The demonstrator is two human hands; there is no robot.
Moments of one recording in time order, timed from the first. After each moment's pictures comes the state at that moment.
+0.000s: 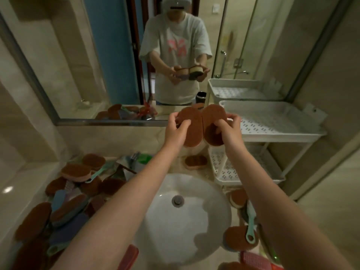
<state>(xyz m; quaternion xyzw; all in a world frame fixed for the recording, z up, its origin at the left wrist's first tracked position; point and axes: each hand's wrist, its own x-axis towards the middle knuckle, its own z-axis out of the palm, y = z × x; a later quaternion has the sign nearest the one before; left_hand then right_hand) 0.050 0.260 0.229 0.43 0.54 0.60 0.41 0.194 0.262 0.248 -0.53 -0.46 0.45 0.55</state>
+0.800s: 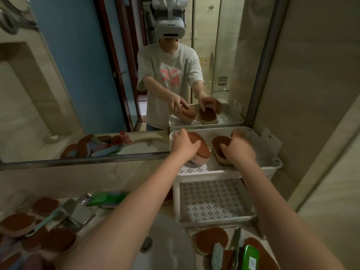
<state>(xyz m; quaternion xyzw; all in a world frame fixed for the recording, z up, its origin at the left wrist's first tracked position) 0.233 0.379 0.267 0.60 0.69 0.32 0.24 0.390 0.388 0.252 -0.75 -0.61 0.11 0.23</state>
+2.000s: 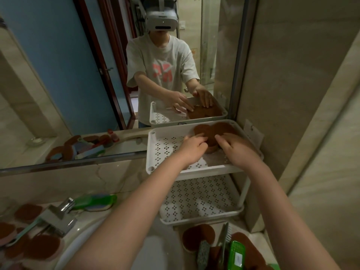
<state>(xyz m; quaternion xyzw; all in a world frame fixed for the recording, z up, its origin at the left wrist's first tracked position) 0.300 0.385 0.251 0.75 0.58 0.18 0.24 0.459 0.382 0.238 -0.63 -0.71 0.17 0.25</state>
